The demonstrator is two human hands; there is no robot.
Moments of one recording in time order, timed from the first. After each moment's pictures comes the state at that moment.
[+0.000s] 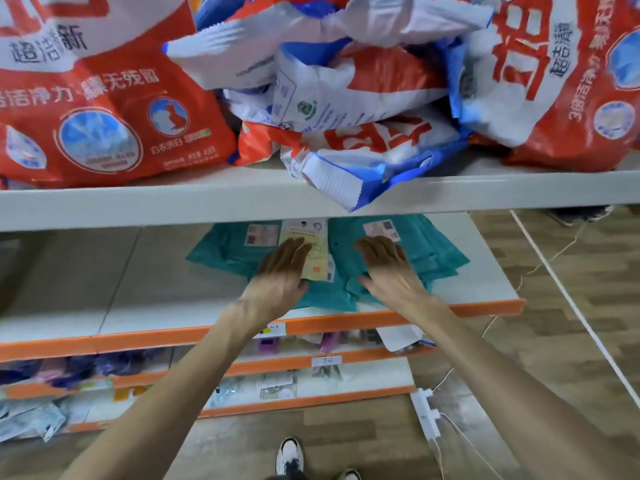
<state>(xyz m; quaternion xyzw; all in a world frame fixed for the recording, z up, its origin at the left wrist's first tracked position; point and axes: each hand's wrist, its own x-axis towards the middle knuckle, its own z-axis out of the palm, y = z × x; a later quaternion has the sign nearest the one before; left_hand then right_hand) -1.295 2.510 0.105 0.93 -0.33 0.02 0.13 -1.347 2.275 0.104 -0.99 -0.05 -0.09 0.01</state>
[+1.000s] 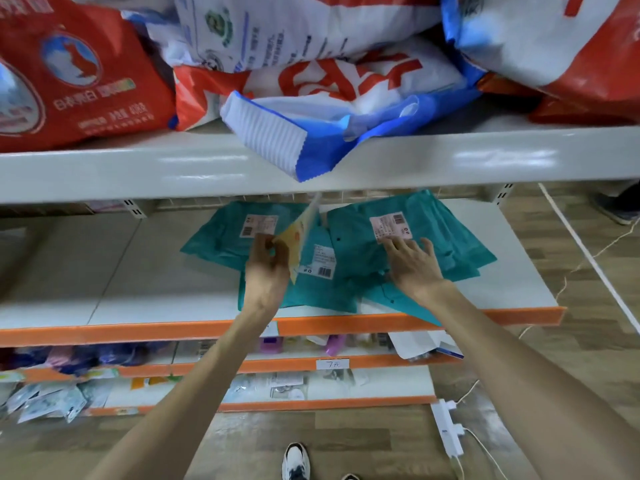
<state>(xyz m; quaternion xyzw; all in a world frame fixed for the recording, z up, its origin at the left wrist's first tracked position) -1.297 2.469 0.080 0.81 0.02 0.05 0.59 -1.310 2.211 0.040 -1.00 0.01 0.03 -0.01</state>
